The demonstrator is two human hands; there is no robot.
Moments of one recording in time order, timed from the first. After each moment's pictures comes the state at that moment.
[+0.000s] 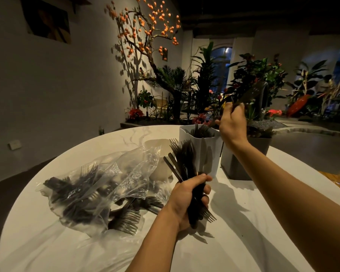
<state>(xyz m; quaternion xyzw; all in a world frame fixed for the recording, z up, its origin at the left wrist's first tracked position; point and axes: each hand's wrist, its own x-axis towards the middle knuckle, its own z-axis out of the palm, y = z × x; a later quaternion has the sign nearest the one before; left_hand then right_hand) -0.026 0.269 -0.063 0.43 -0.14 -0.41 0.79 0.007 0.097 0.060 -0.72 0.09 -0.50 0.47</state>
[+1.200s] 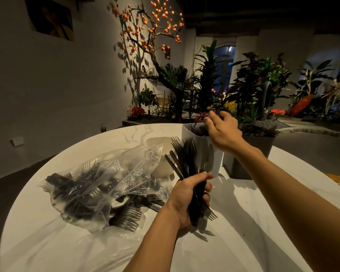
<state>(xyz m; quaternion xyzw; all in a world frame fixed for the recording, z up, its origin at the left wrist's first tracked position) -0.025 0.268 -0.064 0.41 -0.14 -0.42 0.80 0.008 0.091 0.042 -0.93 0.14 -0.28 0.17</state>
